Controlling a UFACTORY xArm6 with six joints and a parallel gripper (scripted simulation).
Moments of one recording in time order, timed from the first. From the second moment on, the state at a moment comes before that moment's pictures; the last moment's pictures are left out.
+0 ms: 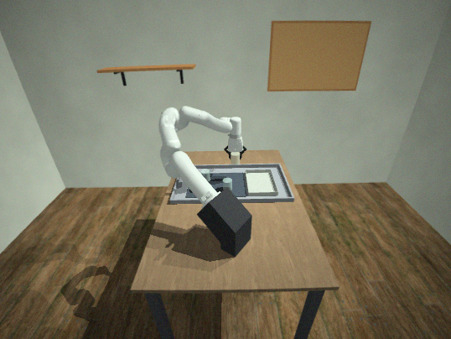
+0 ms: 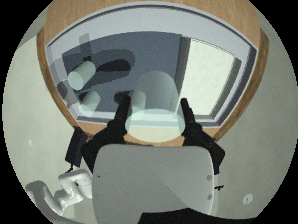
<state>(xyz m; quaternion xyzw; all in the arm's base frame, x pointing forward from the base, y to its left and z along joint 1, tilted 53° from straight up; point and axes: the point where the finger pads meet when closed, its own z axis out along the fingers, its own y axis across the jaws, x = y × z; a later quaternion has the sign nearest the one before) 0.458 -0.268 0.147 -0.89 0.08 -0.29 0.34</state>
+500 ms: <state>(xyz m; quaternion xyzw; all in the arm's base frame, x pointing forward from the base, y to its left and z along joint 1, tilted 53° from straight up) 0.448 -0.296 0.111 -0.89 0.08 -0.29 0.34</state>
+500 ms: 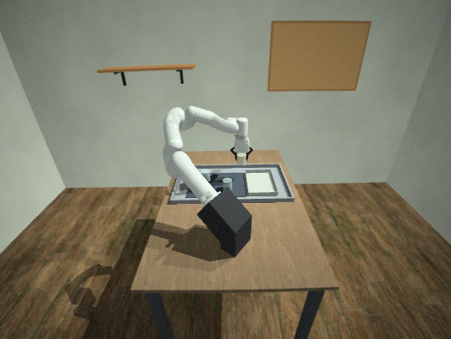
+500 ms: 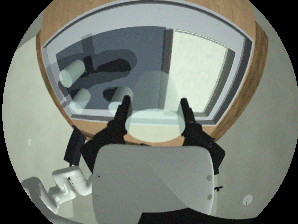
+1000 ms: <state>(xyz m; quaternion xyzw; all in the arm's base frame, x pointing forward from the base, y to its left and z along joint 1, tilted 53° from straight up) 0.439 -0.323 0.077 -0.89 0.08 -0.29 0.34</state>
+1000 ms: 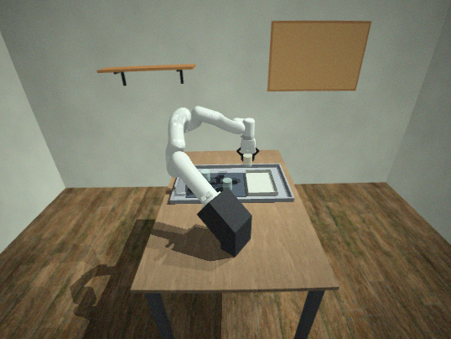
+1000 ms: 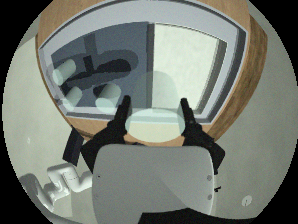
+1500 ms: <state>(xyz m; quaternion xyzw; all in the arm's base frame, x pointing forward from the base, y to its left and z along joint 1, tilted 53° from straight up) 0.430 -0.350 0.044 -0.89 0.08 -0.29 0.34</state>
